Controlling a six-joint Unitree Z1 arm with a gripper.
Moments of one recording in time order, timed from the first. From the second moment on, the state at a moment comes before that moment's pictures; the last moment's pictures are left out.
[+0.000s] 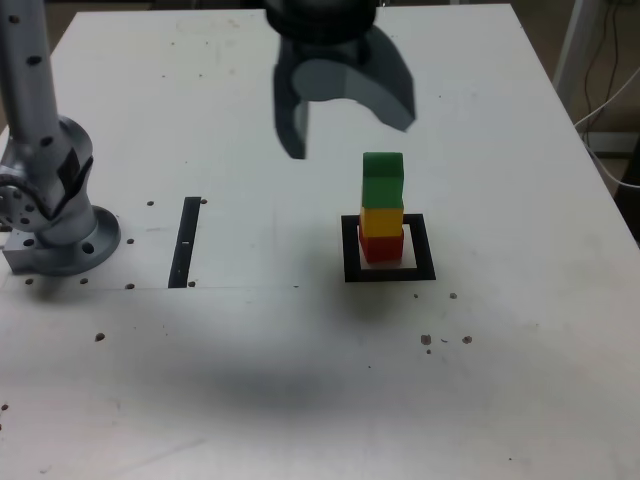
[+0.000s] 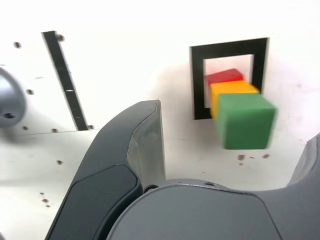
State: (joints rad) arm -0.15 1.76 -1.55 1.42 0.14 -0.10
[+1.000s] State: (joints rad) arm -0.15 1.54 -0.87 1.15 0.06 -0.20
